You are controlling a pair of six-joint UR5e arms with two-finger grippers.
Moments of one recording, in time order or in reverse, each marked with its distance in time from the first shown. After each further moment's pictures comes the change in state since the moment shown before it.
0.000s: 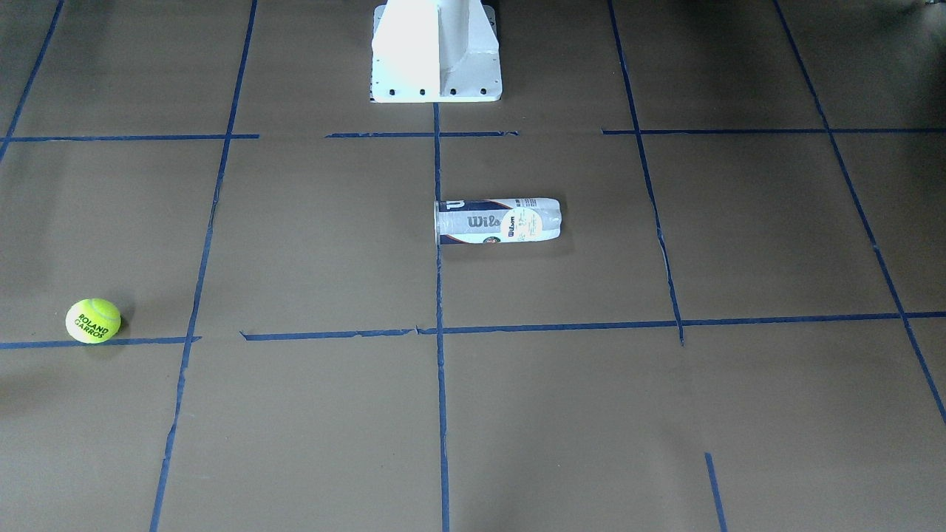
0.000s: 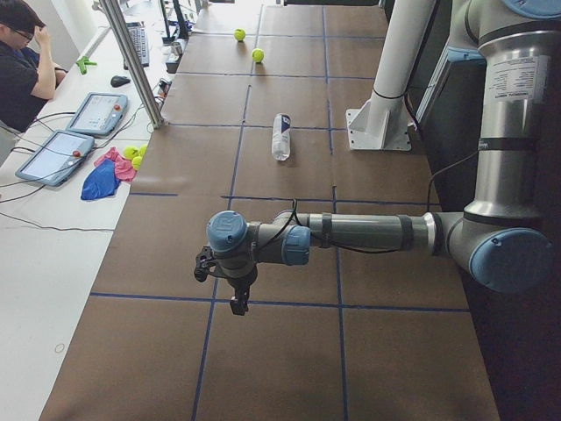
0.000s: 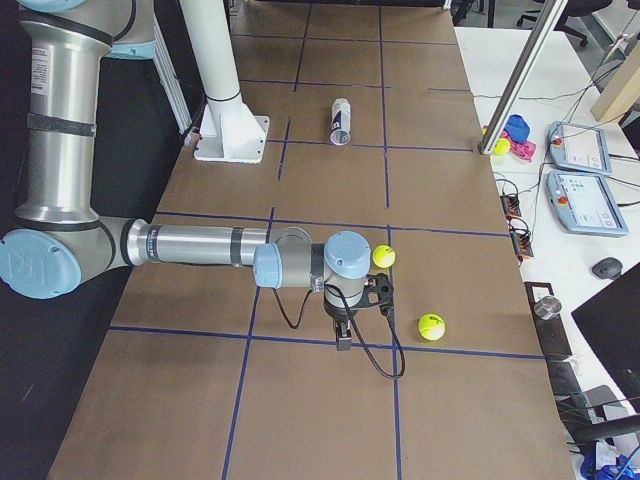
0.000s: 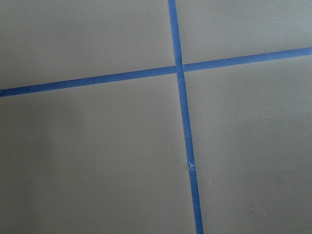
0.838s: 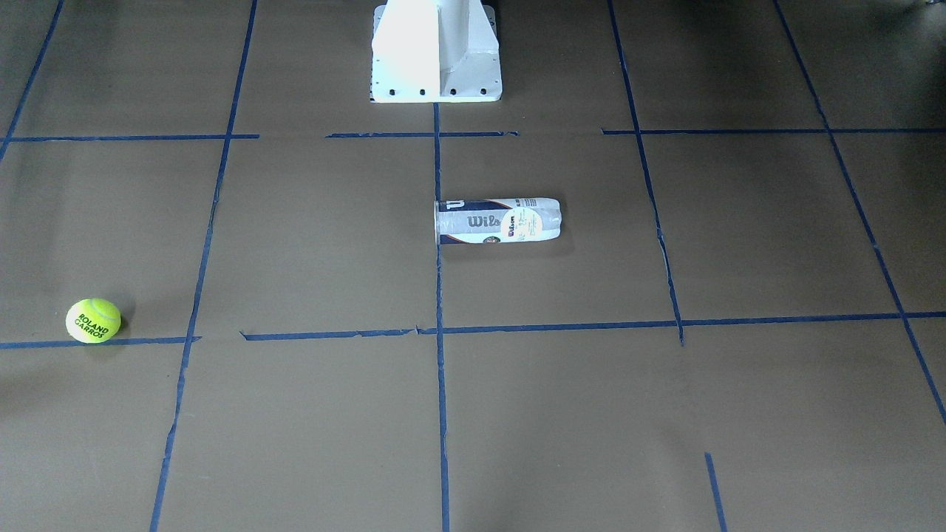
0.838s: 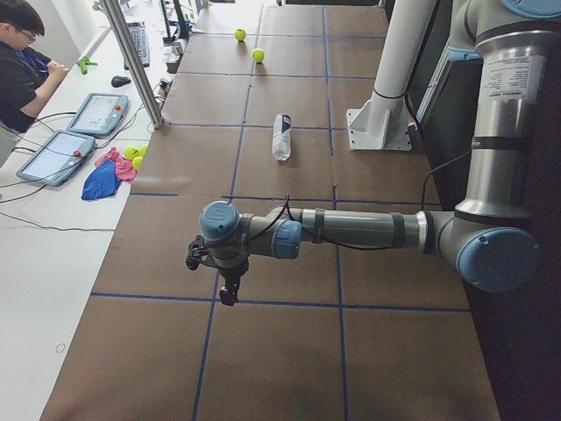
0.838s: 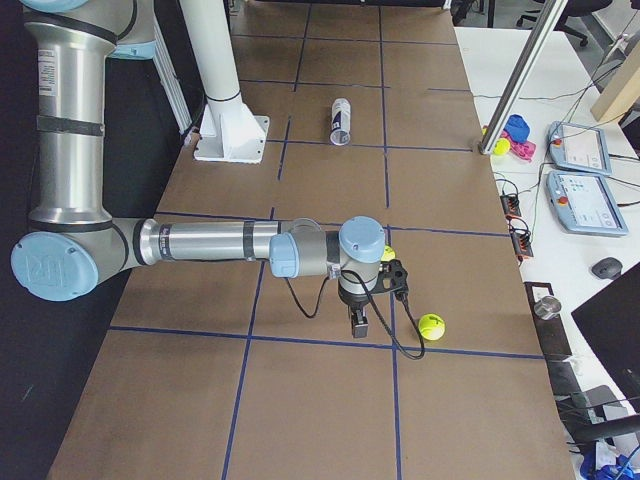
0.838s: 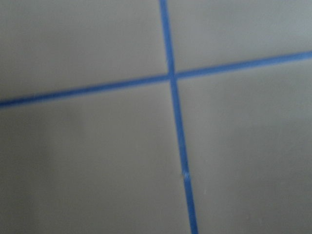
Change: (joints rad) left arm 0.022 -0.075 0.016 -0.059 0.002 -0.006; right arm -0.021 0.072 -0.002 0.000 -0.003 0.016
